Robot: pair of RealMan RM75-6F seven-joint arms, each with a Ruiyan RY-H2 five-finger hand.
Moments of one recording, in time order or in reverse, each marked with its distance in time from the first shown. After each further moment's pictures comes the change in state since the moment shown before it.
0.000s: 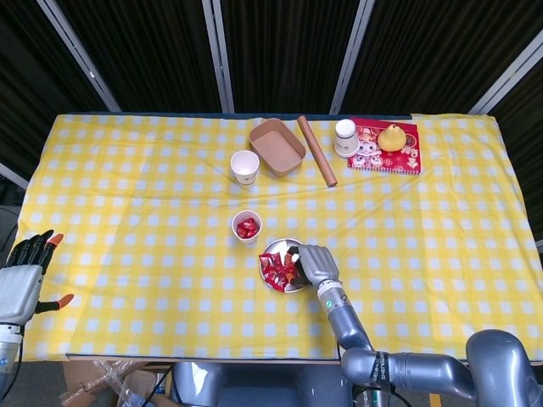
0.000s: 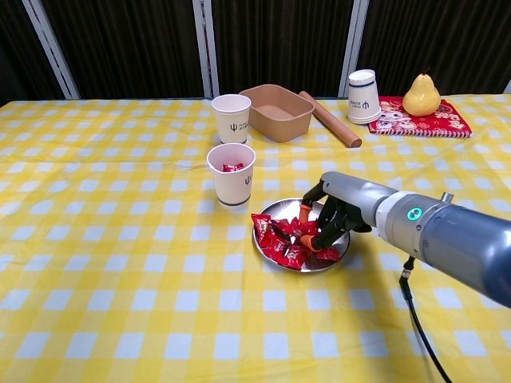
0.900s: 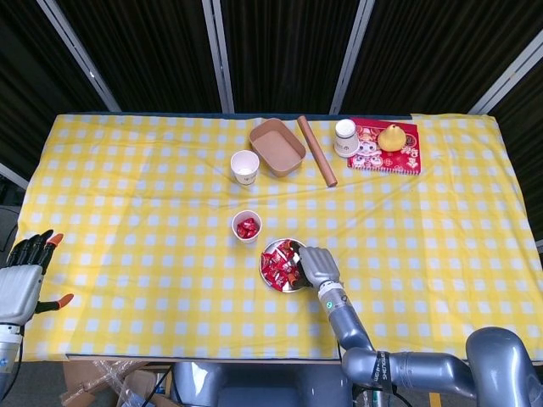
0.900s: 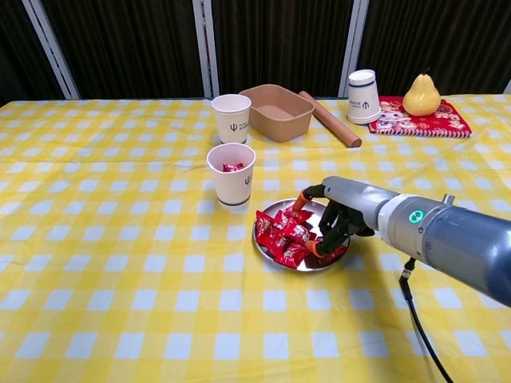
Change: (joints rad) left arm 0.001 -0.002 0.000 0.002 0.002 0.003 0.006; right arm 0.017 0.005 -0.021 0.000 0.043 -0.007 -0.017
